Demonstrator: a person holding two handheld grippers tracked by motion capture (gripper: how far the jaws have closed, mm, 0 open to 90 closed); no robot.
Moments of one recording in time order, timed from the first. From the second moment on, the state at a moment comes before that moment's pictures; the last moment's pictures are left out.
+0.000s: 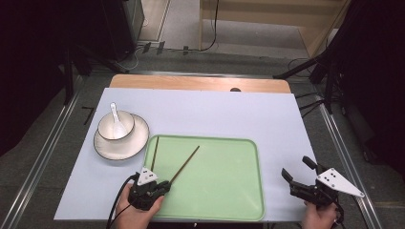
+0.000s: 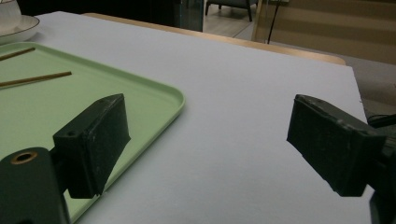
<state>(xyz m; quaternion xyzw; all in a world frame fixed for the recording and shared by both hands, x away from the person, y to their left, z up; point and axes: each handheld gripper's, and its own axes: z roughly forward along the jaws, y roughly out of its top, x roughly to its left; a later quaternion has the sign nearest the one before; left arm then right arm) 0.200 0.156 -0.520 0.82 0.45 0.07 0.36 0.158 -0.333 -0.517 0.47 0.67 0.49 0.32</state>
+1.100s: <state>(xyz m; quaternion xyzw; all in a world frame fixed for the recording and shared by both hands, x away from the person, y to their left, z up) 0.283 0.076 -0.505 0.85 0.38 0.05 0.36 0.158 -0.338 -0.519 0.47 0.66 0.50 0.31</state>
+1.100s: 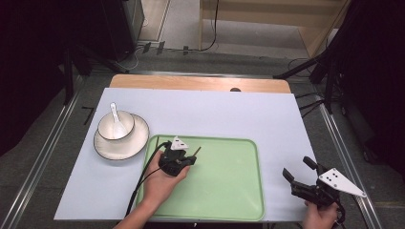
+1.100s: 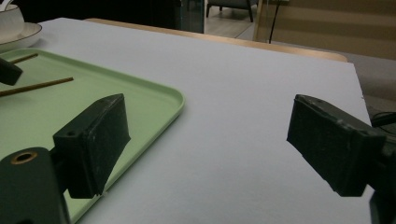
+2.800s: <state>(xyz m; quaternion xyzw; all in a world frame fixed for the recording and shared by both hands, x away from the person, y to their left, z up) 0.321 0.167 -0.503 0.79 0.49 0.14 0.35 0.163 -0.333 -0.521 0.46 0.67 0.49 0.30</state>
